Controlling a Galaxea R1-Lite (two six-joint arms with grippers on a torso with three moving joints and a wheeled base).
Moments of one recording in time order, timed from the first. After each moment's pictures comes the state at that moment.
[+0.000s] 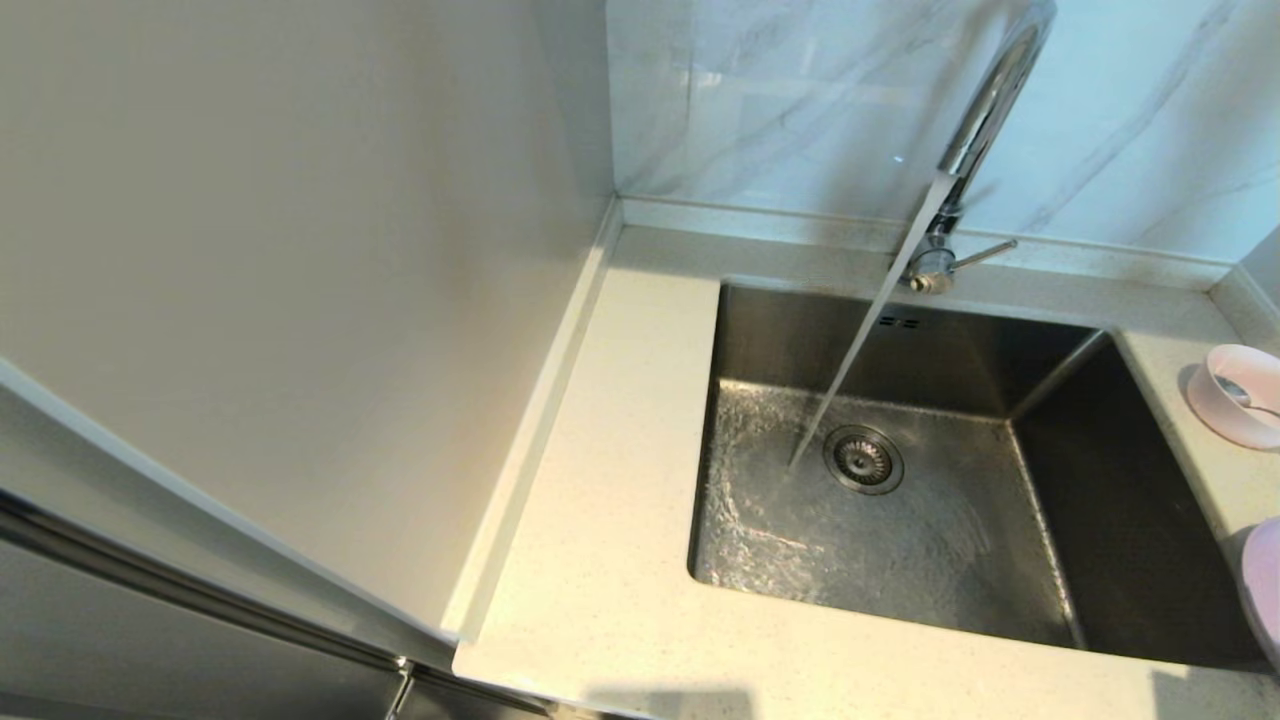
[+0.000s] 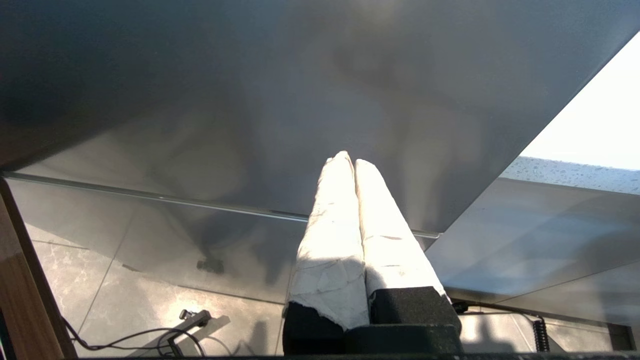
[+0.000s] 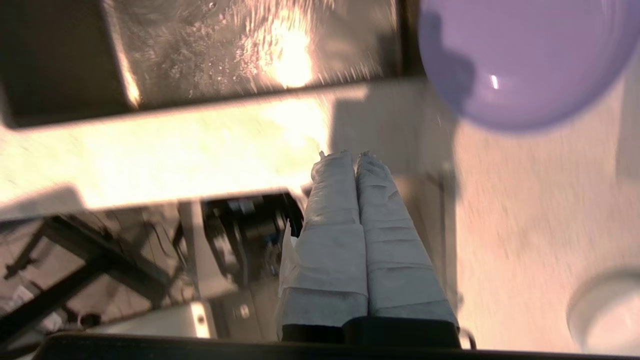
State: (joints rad) left arm 0.00 0.00 0.00 0.00 0.00 0.00; right arm -0.42 0.90 -1.25 1.10 0.17 0.07
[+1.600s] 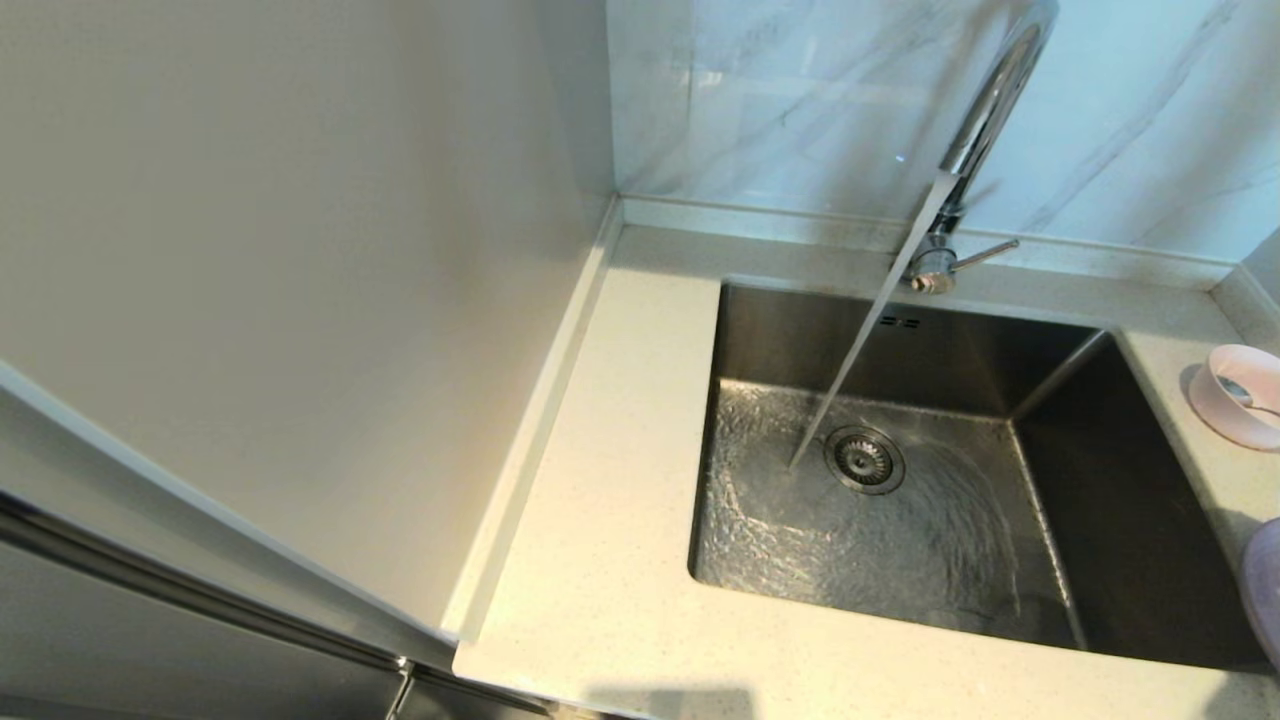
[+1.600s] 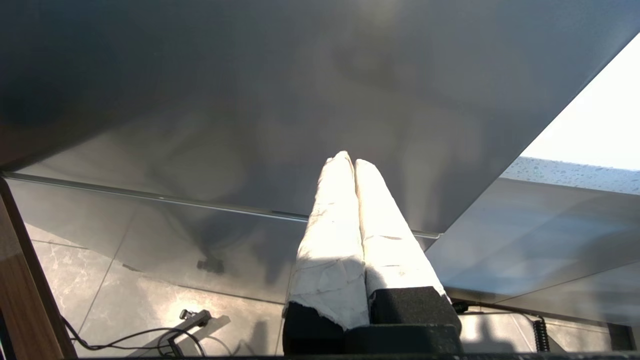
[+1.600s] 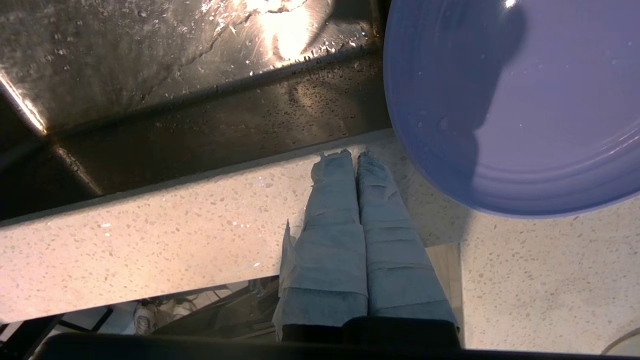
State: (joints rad) left arm 0.00 0.00 0.00 0.00 0.00 0.00; right arm -0.49 1.39 -1.01 0.69 0.15 0.08
